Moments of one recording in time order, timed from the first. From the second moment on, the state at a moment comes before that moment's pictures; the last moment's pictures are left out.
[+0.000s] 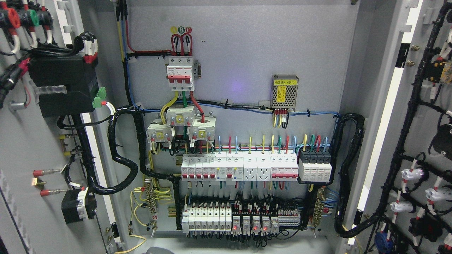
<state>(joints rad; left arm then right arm) 0.06 -0.10 0.10 -0.08 -0.10 0.02 -0.16 -0.55 0.09 0.58 -1.58 -0.60 0.36 0.78</state>
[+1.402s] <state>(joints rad) 0.06 -0.10 0.10 -0.08 -0.10 0.02 -0.16 0.02 -0.17 0.39 -1.88 -0.55 -0.15 0.35</state>
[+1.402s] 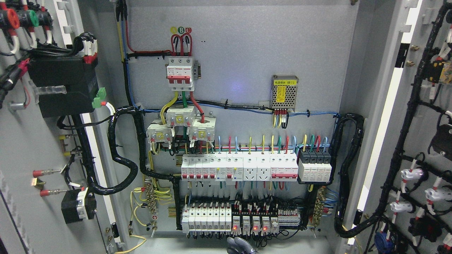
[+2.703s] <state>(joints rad) 0.06 -0.10 0.10 -0.08 -0.10 0.02 -0.16 0.26 -0.29 0.10 -2.00 -0.56 -0.59 0.35</state>
